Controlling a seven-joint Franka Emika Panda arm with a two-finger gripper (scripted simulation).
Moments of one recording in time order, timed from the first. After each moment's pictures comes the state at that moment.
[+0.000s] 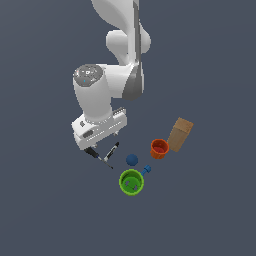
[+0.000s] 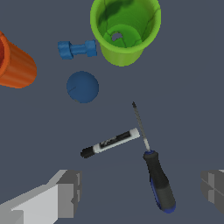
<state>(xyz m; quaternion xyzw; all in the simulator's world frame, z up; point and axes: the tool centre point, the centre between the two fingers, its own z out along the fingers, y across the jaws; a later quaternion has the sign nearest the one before) 0.010 -0.092 0.163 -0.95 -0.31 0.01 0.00</state>
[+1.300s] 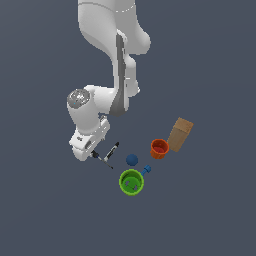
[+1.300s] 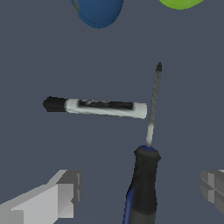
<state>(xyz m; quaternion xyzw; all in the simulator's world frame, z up) -0.008 -0.146 0.077 -0.85 -0.52 0.00 0.00</state>
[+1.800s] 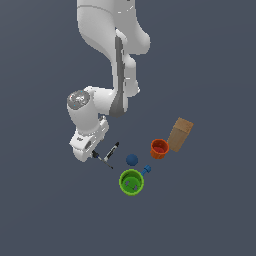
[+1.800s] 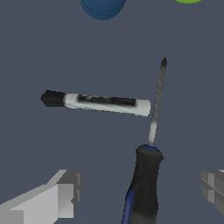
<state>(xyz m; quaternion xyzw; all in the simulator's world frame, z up) -0.009 -0.149 0.070 -0.85 -0.53 0.00 0.00</state>
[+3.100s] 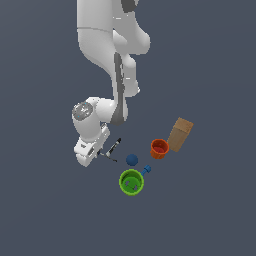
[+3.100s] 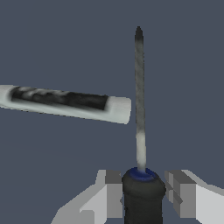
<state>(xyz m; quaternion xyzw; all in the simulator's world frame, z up) -0.008 -0.150 0.023 -0.84 -0.53 0.00 0.00</state>
